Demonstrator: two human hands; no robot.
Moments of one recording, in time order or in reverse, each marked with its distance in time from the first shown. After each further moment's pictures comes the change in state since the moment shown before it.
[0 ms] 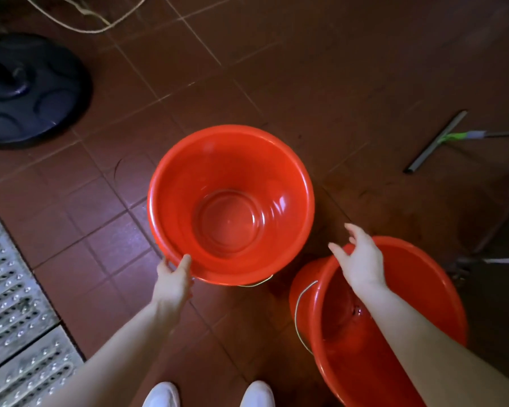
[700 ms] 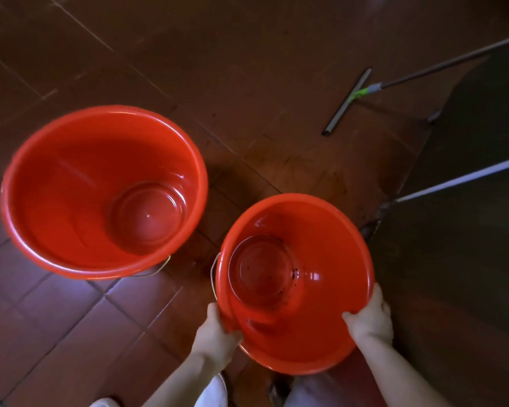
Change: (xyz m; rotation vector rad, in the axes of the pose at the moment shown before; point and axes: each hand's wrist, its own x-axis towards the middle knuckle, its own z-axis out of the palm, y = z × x) left_hand -0.124 -0.124 0.164 0.630 -0.474 0.002; right_hand -0.092 0.230 -0.060 -0.063 0.037 0.686
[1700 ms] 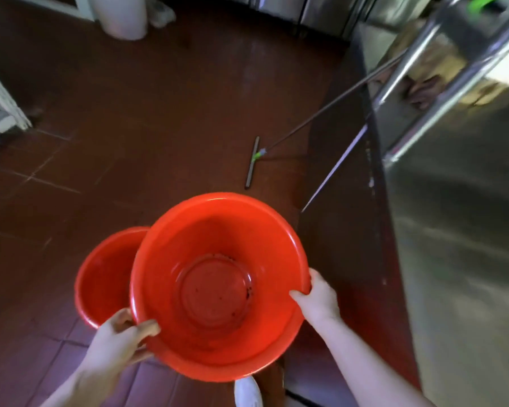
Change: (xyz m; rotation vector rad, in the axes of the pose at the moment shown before) left_hand -0.310 0.105 -0.212 -0.095 0.061 0.327; right_hand -0.307 -0.014 -0.210 0.431 0.055 -0.151
